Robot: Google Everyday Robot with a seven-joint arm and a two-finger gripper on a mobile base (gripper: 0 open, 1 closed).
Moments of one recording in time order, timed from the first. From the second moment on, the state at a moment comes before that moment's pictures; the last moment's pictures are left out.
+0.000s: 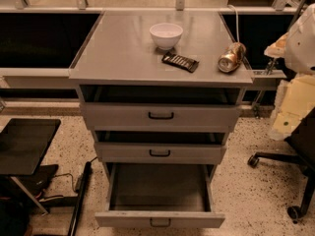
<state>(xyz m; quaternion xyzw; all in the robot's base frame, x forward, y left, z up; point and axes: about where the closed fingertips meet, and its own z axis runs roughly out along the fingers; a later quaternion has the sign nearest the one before) 0.438 -0.217 0.976 -0.60 0.78 -0.03 0.16</state>
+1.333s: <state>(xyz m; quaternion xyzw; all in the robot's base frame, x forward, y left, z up) 0.551 -0.200 0.961 -0.59 0.72 0.19 0.30</state>
